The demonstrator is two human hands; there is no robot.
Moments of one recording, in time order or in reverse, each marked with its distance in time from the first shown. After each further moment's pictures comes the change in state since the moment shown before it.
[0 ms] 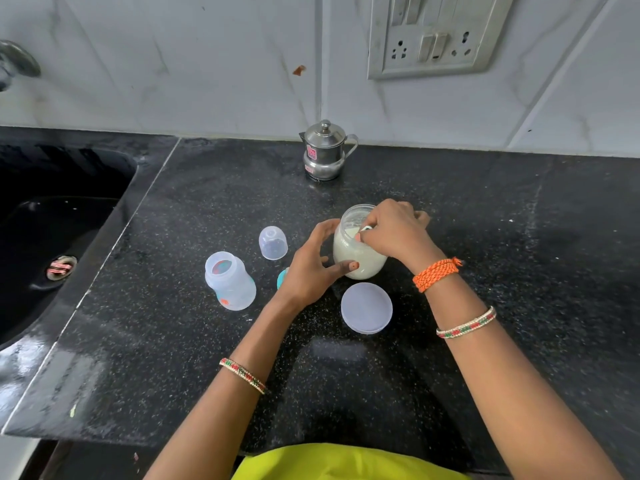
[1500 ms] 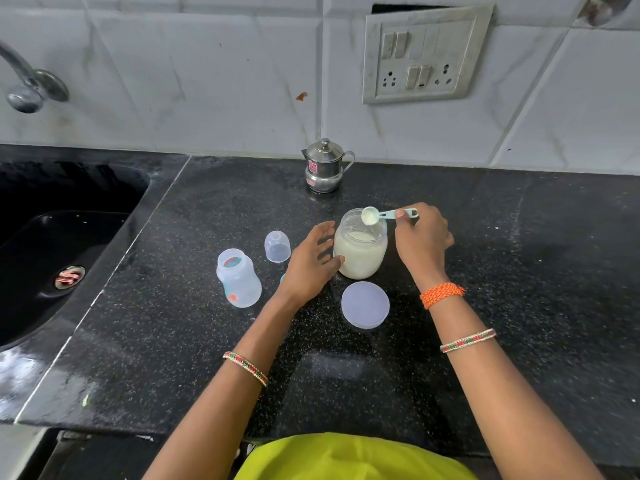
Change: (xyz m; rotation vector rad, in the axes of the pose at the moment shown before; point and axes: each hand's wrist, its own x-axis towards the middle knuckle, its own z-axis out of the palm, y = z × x) left_hand -0.013 0.010 -0.004 -0.073 0.041 -0.036; right_hand -0.026 0.029 0.011 0.474 0.556 0.196
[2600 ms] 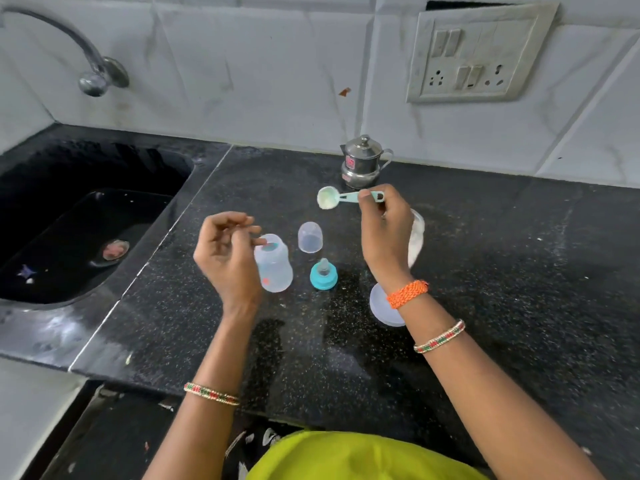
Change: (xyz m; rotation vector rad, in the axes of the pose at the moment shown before) left_hand -0.065 0.014 -0.087 -0.285 0.957 0.449; right_hand -0.060 -0.079 0.031 0.562 -0.125 -0.225
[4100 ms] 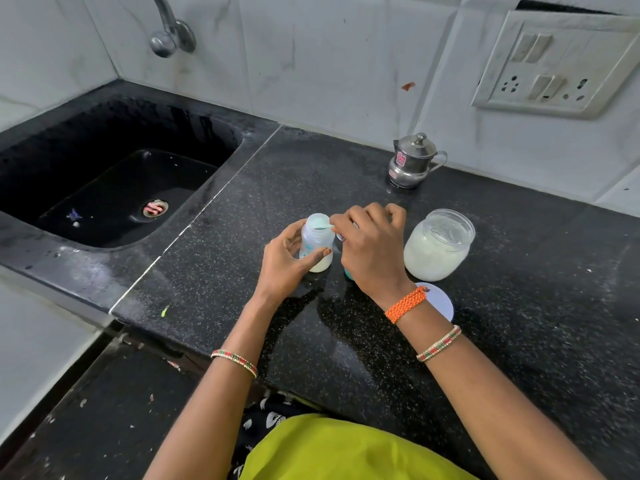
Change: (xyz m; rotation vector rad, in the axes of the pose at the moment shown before) left_hand -0.009 -0.064 -0.043 0.259 -0.511 -0.300; right_hand -0.036 0.012 0.043 -0.791 -0.242 -0.837
